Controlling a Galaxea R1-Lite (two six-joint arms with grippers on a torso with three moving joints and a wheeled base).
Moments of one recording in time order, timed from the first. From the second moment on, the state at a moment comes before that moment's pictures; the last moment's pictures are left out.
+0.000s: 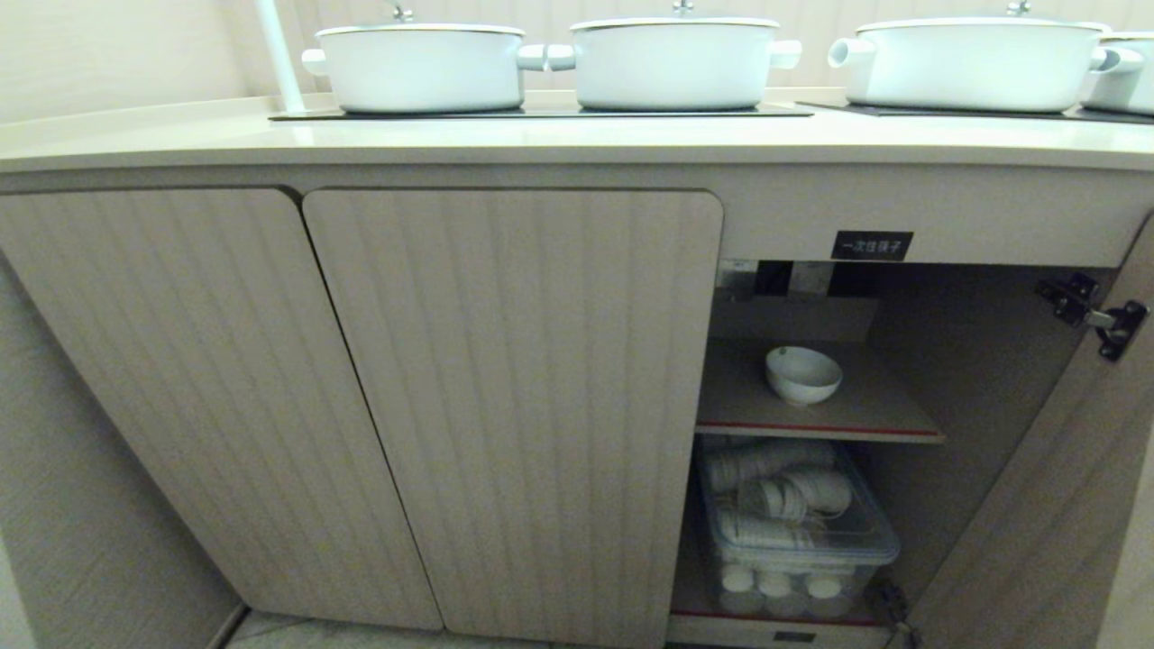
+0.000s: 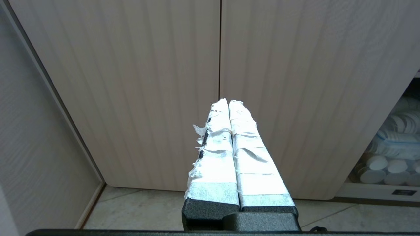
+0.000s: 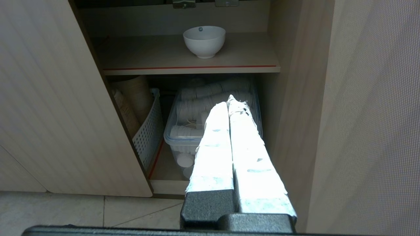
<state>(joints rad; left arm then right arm) 0.00 0.00 0.00 0.00 -0.01 -0.02 0.01 0.00 0.00 0.00 -0.03 0.05</state>
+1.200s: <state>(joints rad) 0.00 0.00 0.00 0.00 -0.01 -0.02 0.01 0.00 0.00 0.00 -0.03 0.05</state>
